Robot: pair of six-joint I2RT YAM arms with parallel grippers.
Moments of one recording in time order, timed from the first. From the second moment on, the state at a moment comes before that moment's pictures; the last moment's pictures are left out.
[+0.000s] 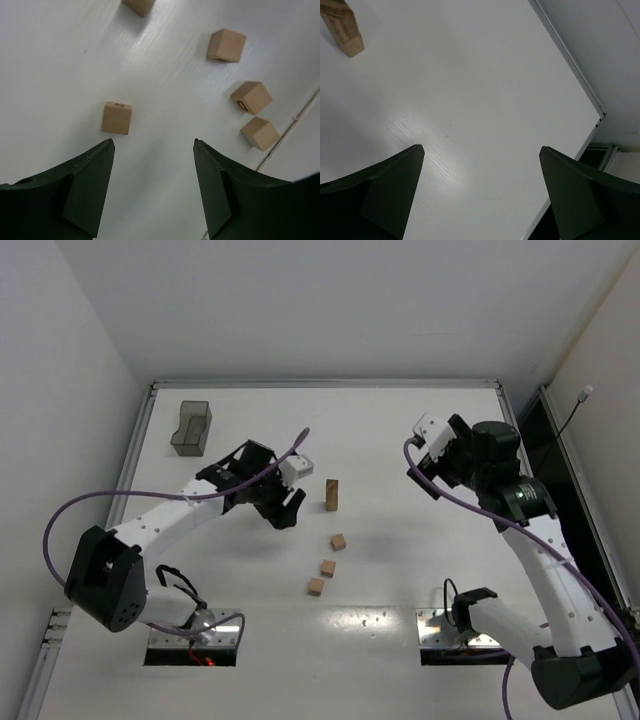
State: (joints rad) left arm -0.51 1.35 0.95 -0.55 0.35 0.19; right arm 0.22 0.97 1.03 -0.60 -0.17 -0.69
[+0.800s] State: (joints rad) left arm -0.59 1.50 0.82 -0.42 0.20 0.58; right arm 0.16 1.03 1.01 -0.69 -0.30 -0.69
